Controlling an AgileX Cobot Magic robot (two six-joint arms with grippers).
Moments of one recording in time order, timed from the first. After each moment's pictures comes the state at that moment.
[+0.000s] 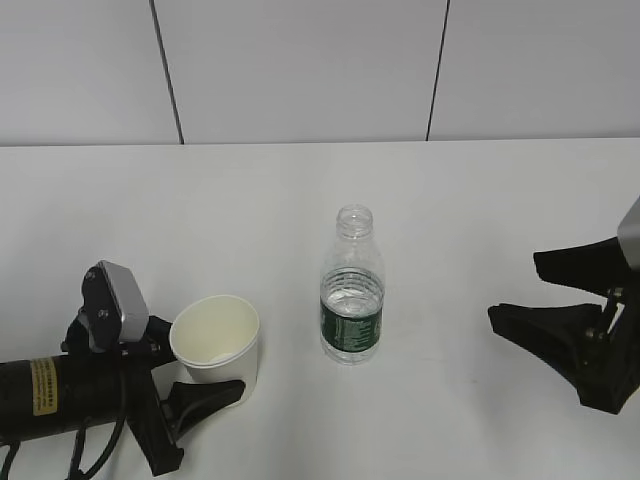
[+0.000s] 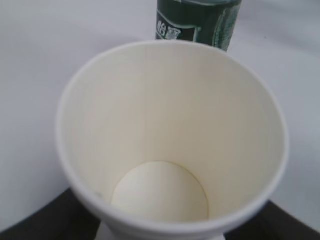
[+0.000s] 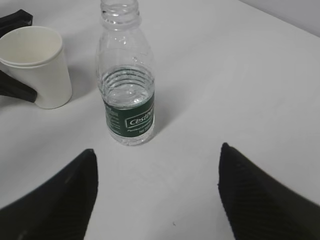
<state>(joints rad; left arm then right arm) -0.25 2.03 -0.40 0.83 -1.15 -0.04 0.04 1.13 -0.36 1.77 0.58 -2.24</state>
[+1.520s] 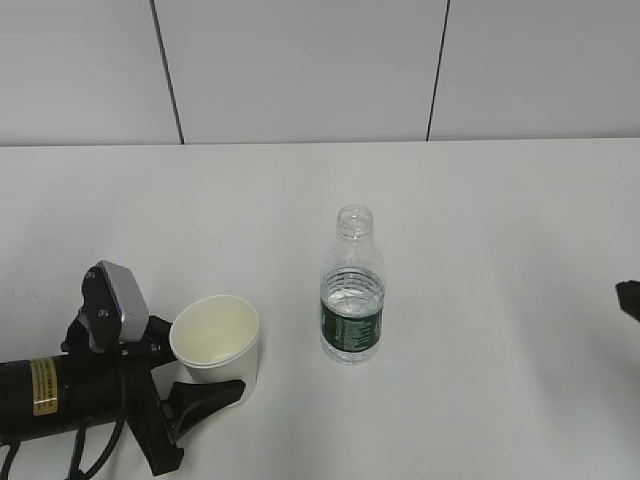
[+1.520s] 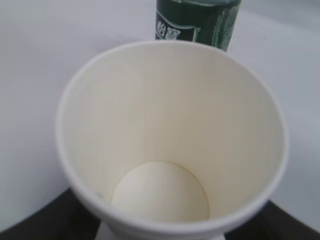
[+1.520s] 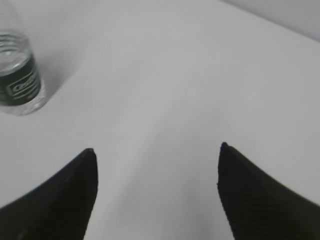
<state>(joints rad) -0.25 2.03 -0.40 0.83 -1.15 -0.04 0.01 0.80 -0.36 0.78 0.26 -1.12</state>
